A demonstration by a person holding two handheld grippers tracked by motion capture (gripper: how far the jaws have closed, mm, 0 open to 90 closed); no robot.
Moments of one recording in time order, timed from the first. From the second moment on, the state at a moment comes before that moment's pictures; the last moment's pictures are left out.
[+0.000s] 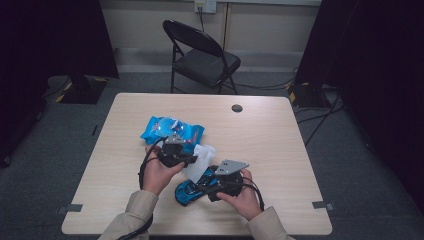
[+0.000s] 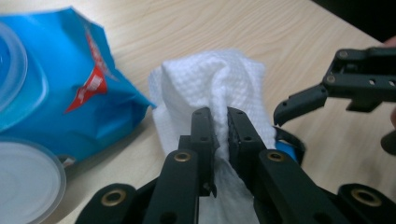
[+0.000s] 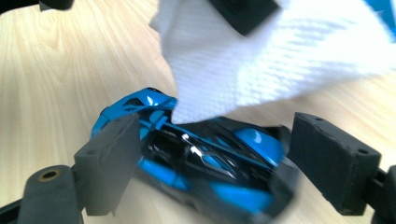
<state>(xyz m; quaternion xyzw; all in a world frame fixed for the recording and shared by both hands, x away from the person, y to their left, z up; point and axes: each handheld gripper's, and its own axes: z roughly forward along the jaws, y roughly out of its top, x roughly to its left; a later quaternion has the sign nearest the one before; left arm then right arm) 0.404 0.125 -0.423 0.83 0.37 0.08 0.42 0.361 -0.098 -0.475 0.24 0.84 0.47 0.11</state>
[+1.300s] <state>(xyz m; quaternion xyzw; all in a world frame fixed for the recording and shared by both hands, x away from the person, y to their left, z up) 0.375 -0.021 -0.455 0.87 0.25 0.00 0.42 0.323 -0.260 -0.472 0.30 0.83 0.45 0.17</state>
